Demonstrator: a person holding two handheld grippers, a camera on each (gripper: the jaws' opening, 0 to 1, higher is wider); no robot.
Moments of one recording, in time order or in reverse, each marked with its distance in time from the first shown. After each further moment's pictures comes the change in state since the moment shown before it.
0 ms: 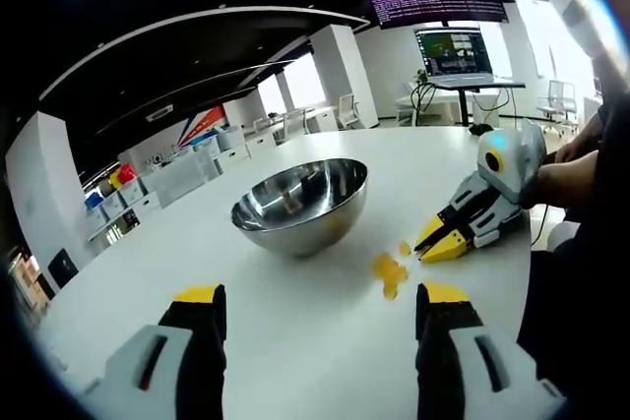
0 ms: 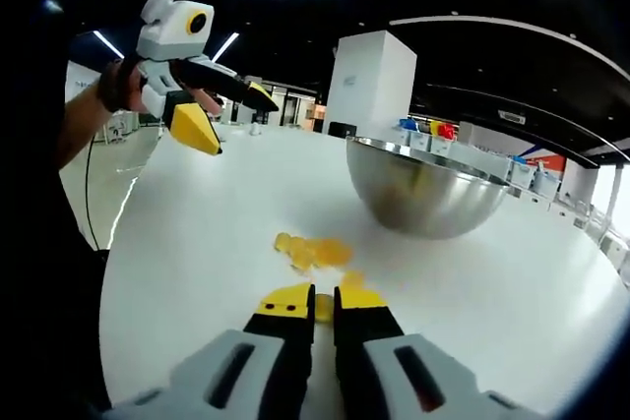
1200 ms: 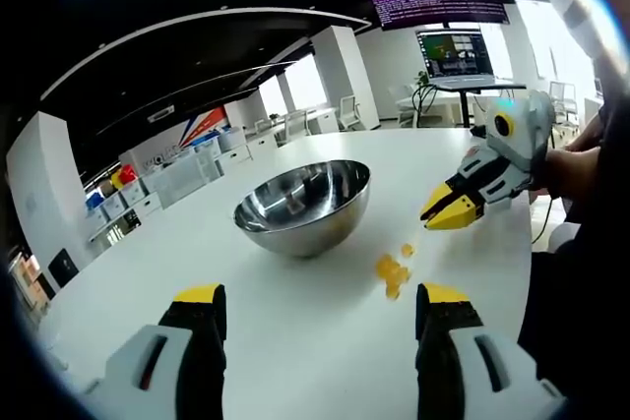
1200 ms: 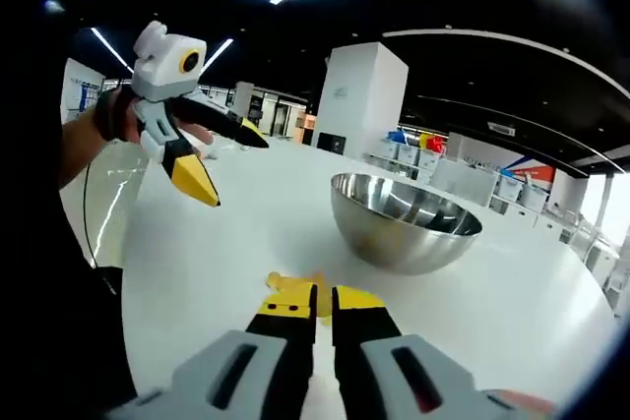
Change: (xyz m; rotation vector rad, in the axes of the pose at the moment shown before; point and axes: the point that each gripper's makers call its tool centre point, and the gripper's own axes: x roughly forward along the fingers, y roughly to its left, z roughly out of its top) left arm -0.001 0.003 0.001 -0.003 -0.009 0.004; right arm -0.026 -0.017 0.054 -0.028 -0.056 -0.072
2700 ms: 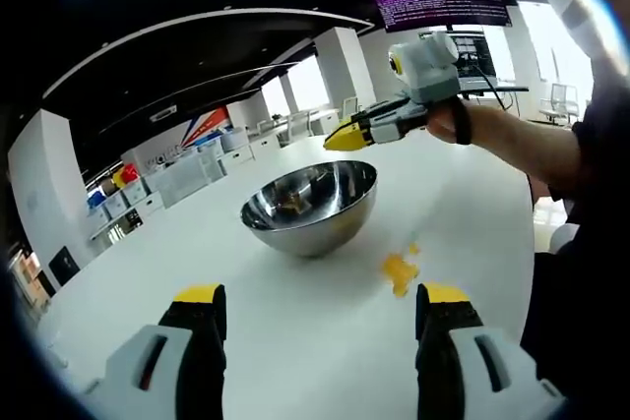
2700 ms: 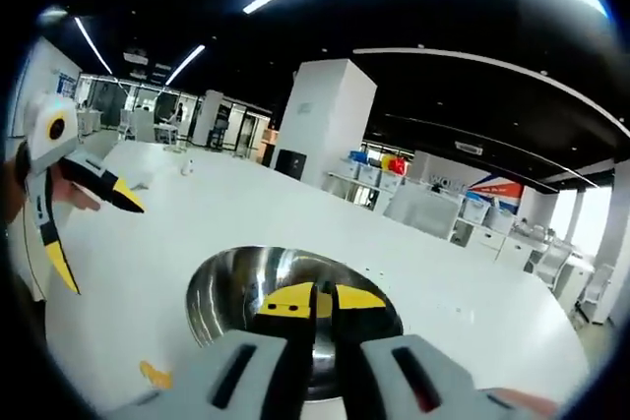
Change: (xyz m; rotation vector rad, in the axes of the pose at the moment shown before) left arm -0.002 0.008 -0.002 -0.009 -0.003 0.008; right arm 0.089 -0.113 0.060 -0.022 -0.021 -0.152
